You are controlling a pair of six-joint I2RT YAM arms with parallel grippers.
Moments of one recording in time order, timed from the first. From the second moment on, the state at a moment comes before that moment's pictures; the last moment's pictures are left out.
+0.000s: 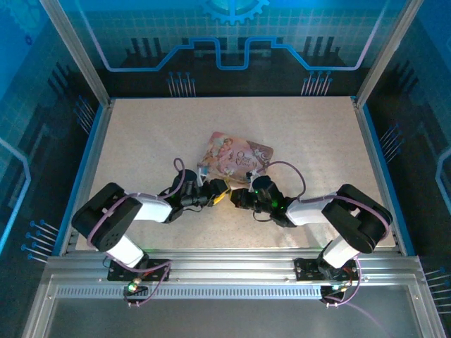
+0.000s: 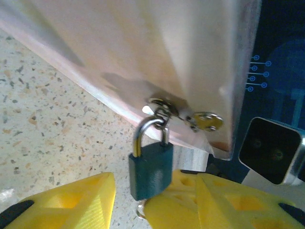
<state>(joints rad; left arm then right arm) -0.56 1.60 0.43 0.67 0.43 -1.31 0.79 1.58 0.50 0.53 -0.16 0.96</state>
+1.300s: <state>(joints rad) -0.56 1.60 0.40 0.75 0.39 -1.38 0.77 1.41 0.45 0.44 -0.20 1.00</state>
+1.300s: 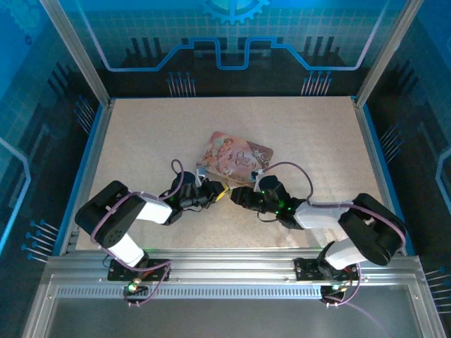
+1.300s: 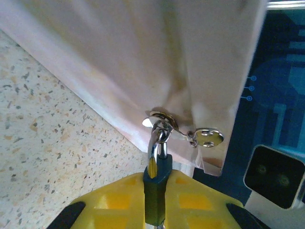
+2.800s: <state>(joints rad) -0.58 1.28 0.55 0.06 0.33 -1.58 1.07 1.33 0.59 0.22 0.27 -0.69</state>
